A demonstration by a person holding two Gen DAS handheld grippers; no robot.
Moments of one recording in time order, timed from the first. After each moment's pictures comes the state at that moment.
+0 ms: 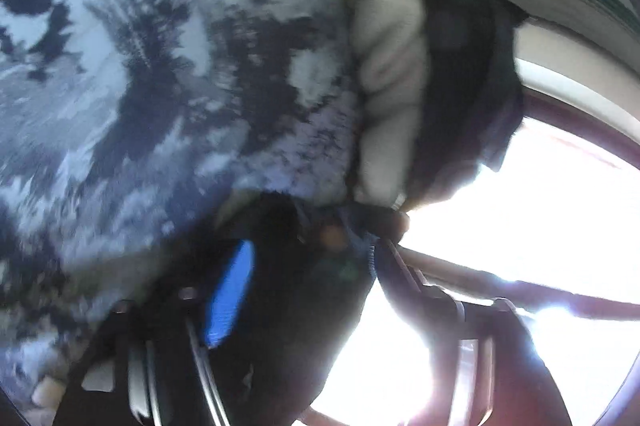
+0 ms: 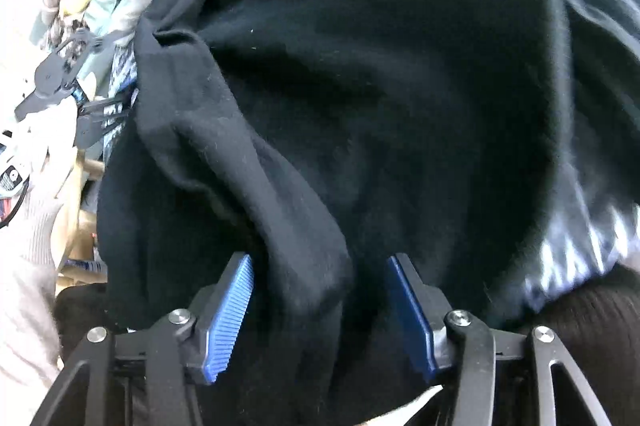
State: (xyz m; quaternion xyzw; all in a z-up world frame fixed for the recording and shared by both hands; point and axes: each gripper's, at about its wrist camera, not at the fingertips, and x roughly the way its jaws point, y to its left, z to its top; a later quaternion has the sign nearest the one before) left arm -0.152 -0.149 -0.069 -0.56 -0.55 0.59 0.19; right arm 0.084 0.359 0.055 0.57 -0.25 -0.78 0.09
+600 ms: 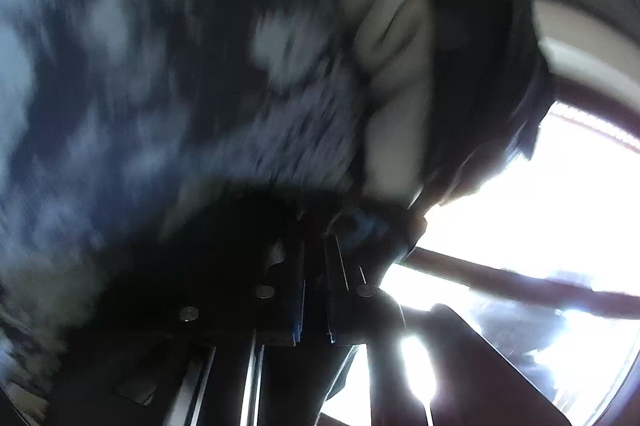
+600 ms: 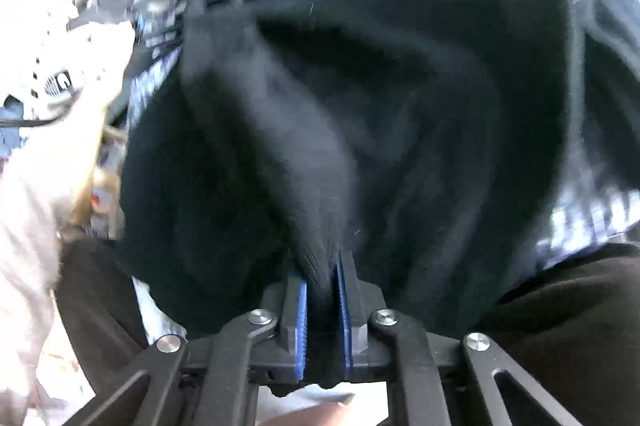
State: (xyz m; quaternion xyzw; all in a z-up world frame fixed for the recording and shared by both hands) left arm -0.211 -0.102 -0.040 -0.58 -0.52 0.60 0.16; right arm 0.115 0.347 0.082 0.56 -0.21 -0.79 0.11
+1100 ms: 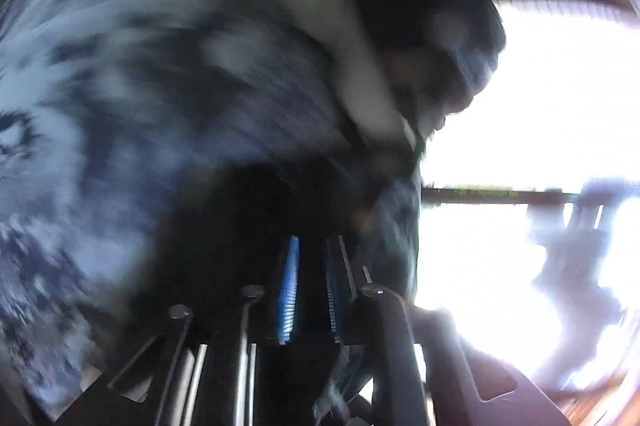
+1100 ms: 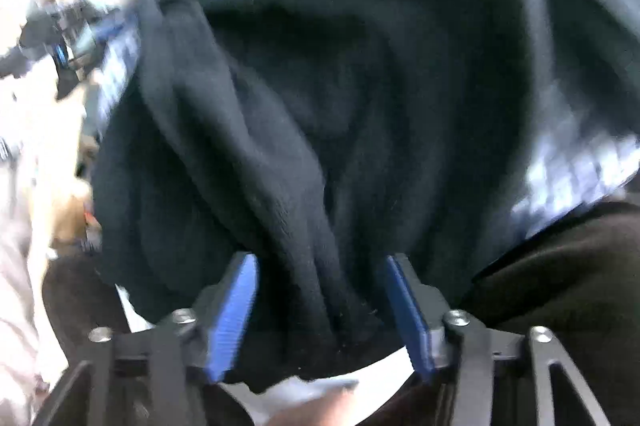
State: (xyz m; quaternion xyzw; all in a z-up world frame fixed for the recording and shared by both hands) left arm -0.219 -0.060 0.047 -0.62 -0.32 0.67 0.24; right arm 0.121 0.383 0.062 0.57 -0.25 -0.78 0.08
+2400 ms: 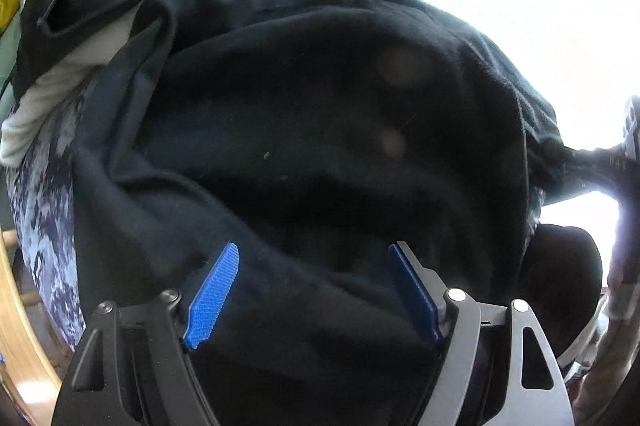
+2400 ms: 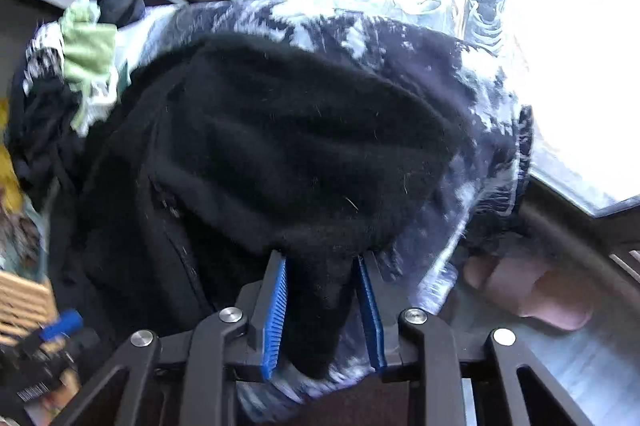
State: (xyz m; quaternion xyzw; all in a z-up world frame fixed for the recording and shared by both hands) left arm 0.059 0.081 0.000 -0.58 0.21 0.73 0.29; right arm 0.093 0.560 0.023 0.48 -0.40 -0.77 -0.11
